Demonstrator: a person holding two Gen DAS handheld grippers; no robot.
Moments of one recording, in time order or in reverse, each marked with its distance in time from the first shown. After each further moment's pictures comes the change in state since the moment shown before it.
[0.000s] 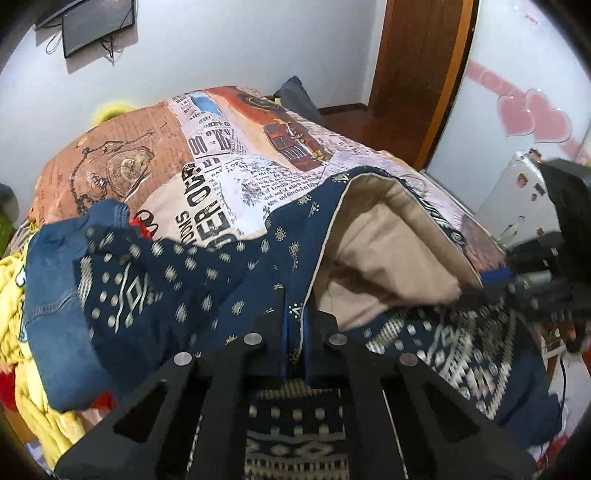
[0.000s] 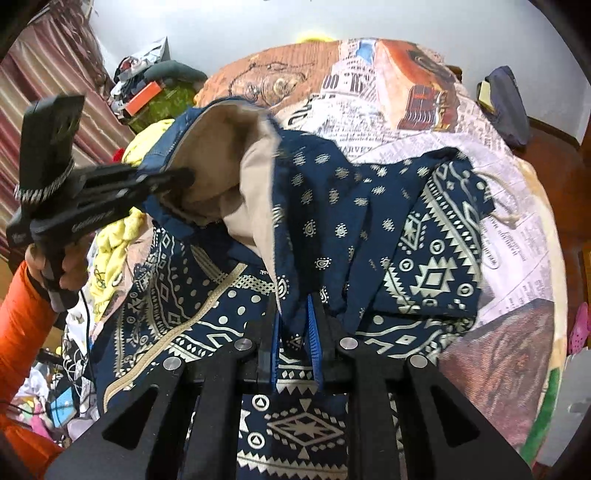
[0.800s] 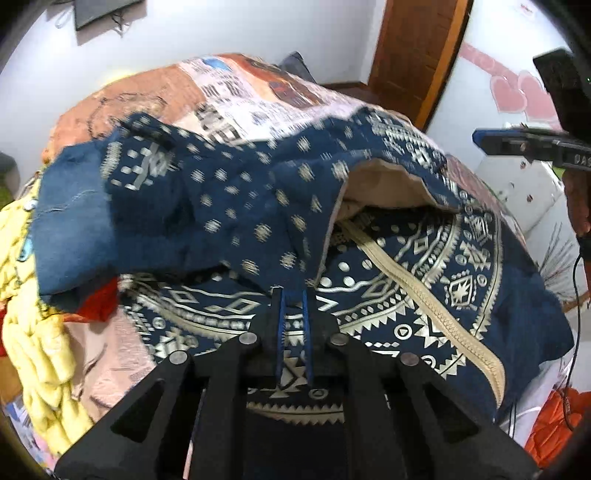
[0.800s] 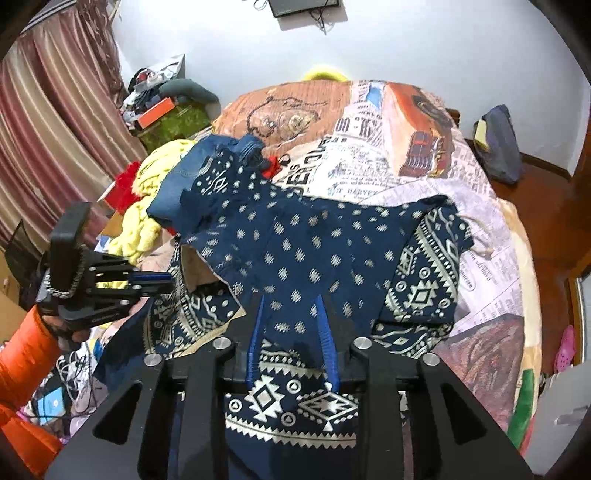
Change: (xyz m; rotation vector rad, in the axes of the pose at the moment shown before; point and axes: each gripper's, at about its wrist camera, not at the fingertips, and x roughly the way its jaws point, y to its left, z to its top) left arm -0.041 0.006 -0.101 -0.035 0.069 0.000; right arm -0.039 0.034 0.000 -0.064 -0.118 -0.048
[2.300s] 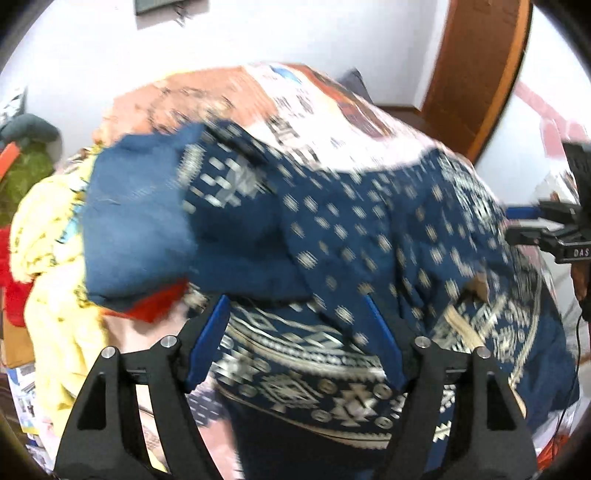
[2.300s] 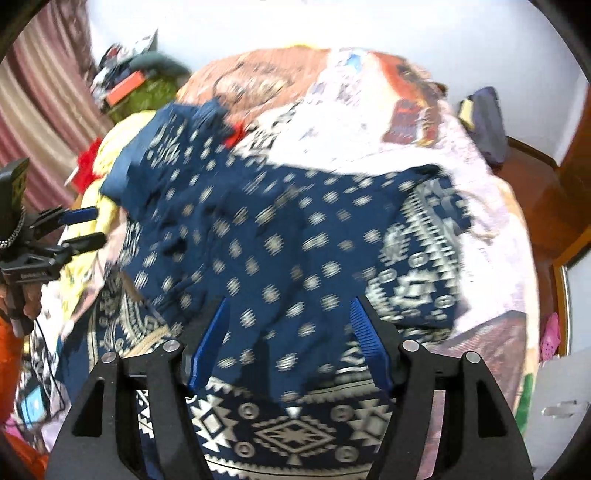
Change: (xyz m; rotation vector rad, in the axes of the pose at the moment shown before) left arm -0.012 0.055 0.026 -0.160 -0.050 0.147; right arm 0.034 -0.027 -0.001 0.013 0.118 -0.080
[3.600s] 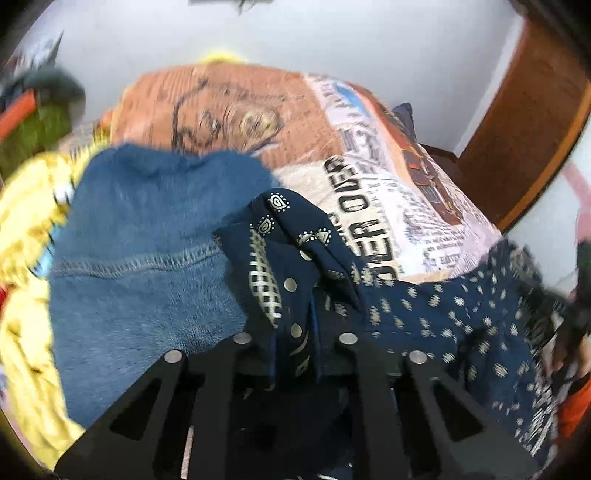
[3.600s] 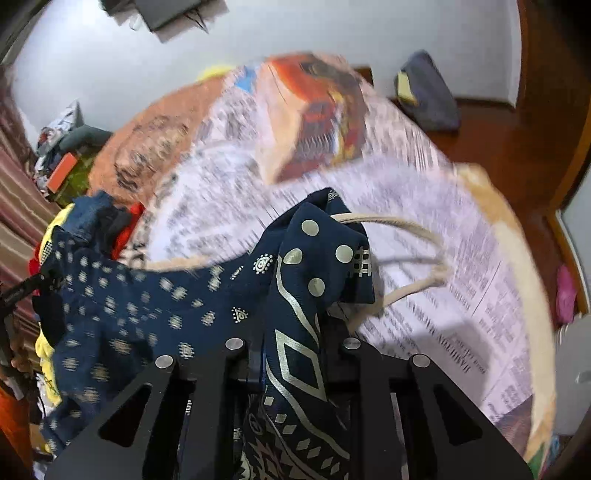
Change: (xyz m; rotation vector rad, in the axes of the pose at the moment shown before) left arm 0.084 0.055 0.097 -0.197 -0.036 0.021; right arm 0.062 -0.102 0.068 0.267 -0.103 -0.068
